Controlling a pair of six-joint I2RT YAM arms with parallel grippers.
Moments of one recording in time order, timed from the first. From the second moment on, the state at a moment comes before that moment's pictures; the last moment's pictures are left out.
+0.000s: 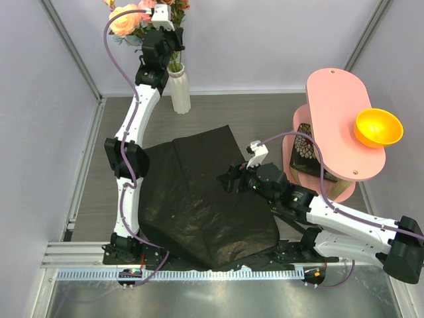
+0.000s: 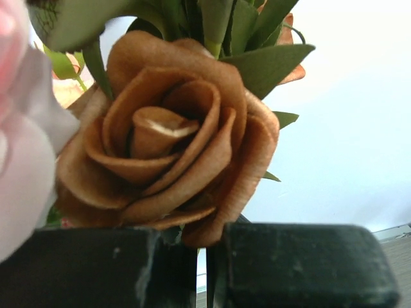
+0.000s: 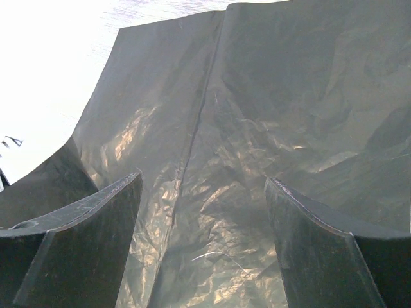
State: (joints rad) left arm -0.26 2.31 2.52 0.00 0.00 -0.14; right arm 0.96 0.98 0.64 0.02 0.22 0.53
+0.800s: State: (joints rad) left arm -0.26 2.33 2.51 0.04 0.00 -0.13; right arm 0.96 0.98 0.64 0.04 0.21 0.54
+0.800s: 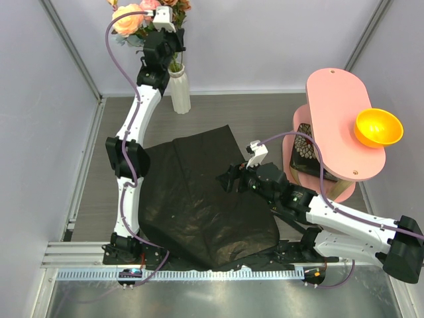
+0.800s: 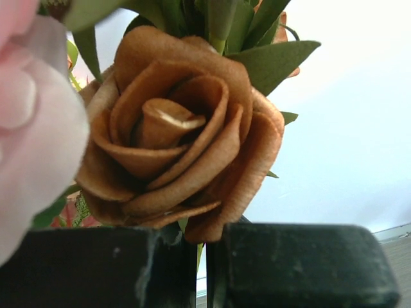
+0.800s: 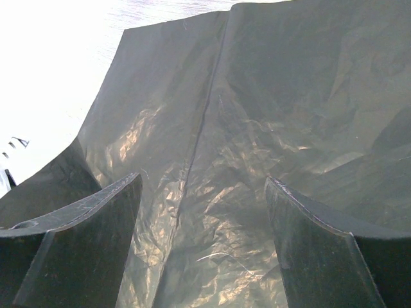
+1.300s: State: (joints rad) left arm -0.26 2.30 2.52 -0.02 0.03 -0.08; right arm 0.96 1.00 0.64 0.06 0.19 0.55
